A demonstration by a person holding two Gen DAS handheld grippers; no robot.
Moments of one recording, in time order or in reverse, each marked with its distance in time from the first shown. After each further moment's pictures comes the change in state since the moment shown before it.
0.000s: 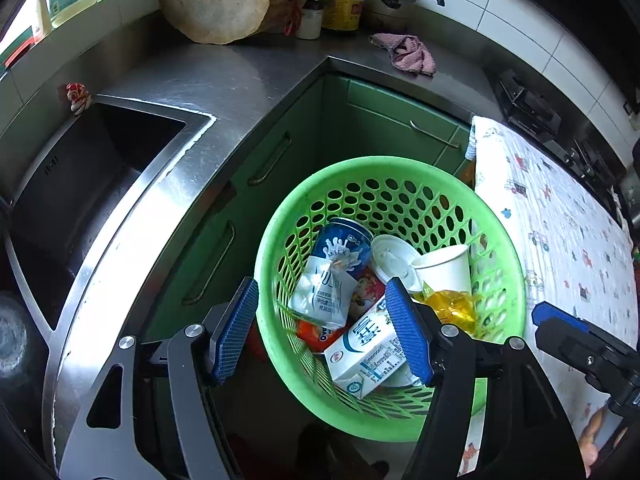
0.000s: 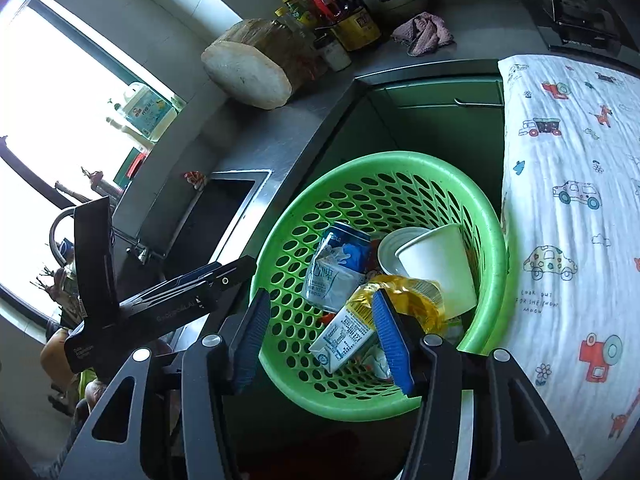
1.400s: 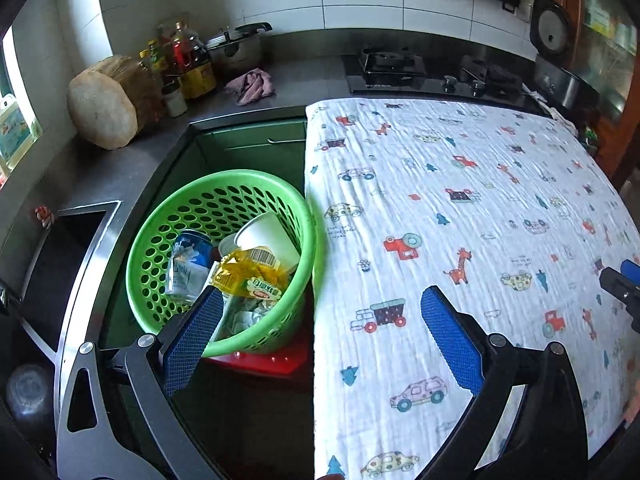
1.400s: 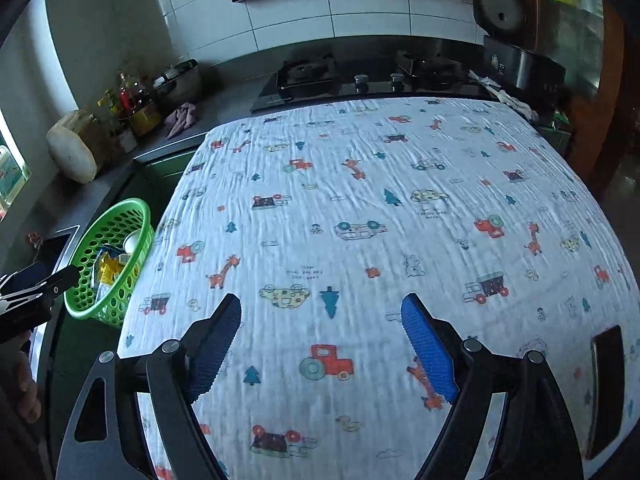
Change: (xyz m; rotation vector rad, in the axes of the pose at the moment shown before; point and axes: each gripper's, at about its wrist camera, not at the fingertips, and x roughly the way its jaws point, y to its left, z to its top) left arm -0.092 -0.213 -0.116 0.410 -0.137 -0.032; right arm -0.279 -0.124 -0.170 0.119 -0.296 -0.786
